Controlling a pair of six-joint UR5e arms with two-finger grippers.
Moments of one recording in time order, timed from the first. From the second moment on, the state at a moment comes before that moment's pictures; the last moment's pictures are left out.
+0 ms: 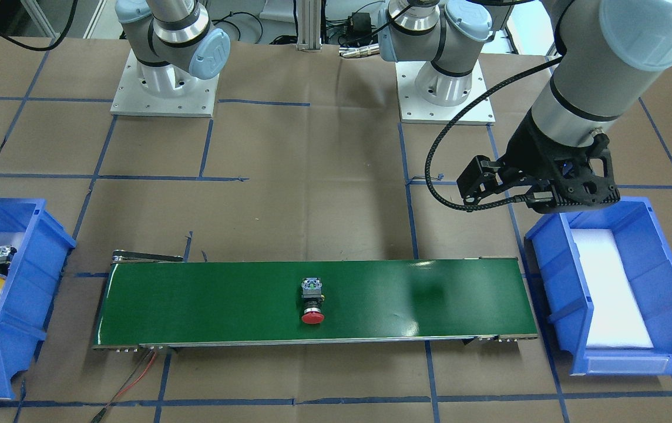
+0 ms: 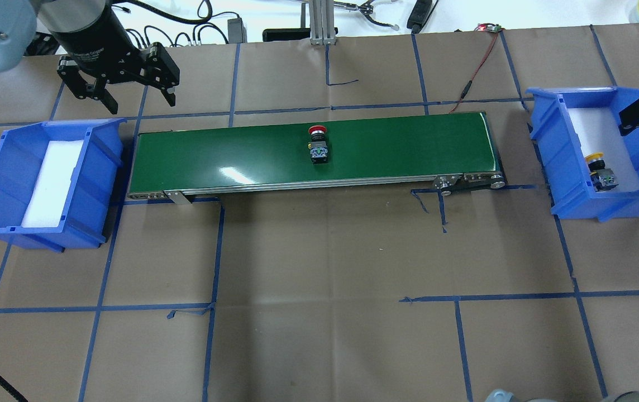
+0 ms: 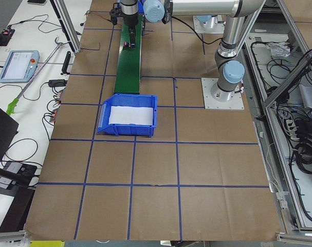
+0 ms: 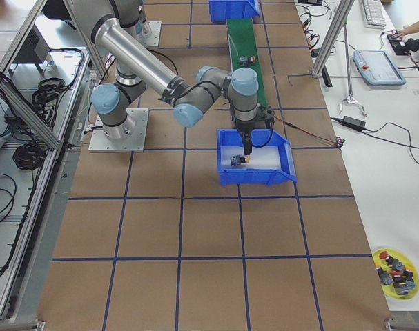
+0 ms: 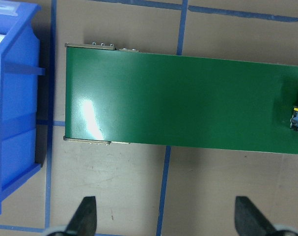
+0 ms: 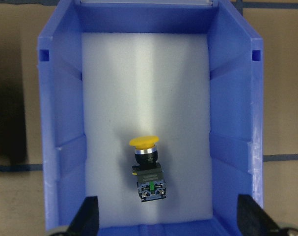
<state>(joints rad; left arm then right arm) -1.50 -1.73 -1.43 -1.56 1.56 -0.03 1.00 -1.41 1.72 -2.04 -1.54 -0.53</state>
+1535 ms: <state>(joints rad) -1.50 -1.73 -1.43 -1.56 1.56 -0.03 1.55 -1.46 1.57 -1.81 -1.64 0.06</state>
